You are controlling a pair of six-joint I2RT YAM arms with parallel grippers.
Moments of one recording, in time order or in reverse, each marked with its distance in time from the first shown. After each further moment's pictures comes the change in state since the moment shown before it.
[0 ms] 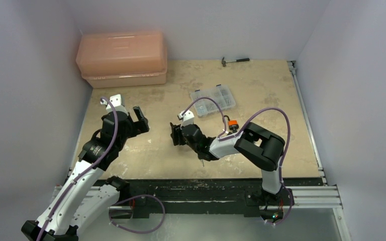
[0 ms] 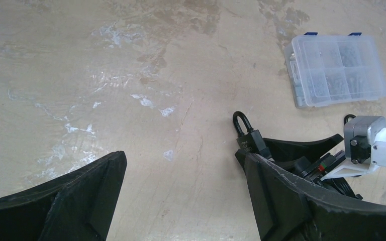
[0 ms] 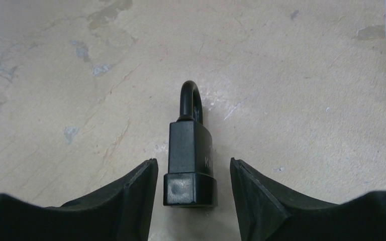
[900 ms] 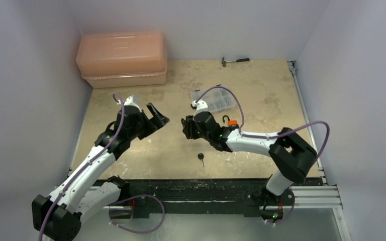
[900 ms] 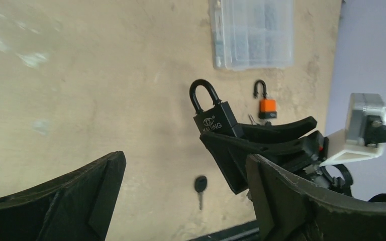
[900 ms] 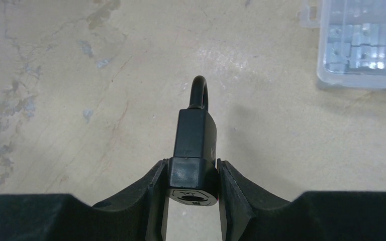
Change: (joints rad) left arm 0.000 0.216 -0.105 0.270 0.403 -0.407; right arm -0.115 -0.339 -0.002 -0.462 -0.160 0.103
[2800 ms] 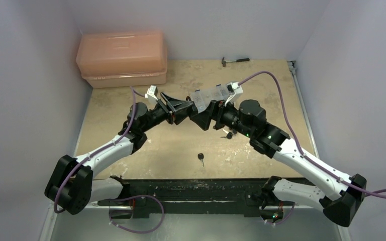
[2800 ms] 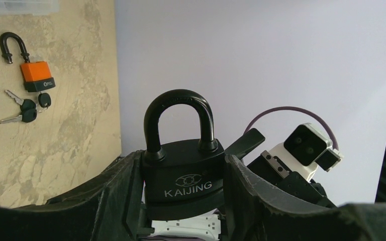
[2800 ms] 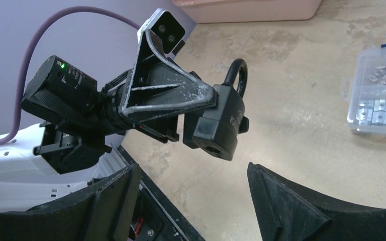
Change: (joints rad) left arm -0.072 0.294 -0.095 0.988 0.379 -0.629; right arm -0.118 -0.580 0.065 -0.274 -0.282 0.114
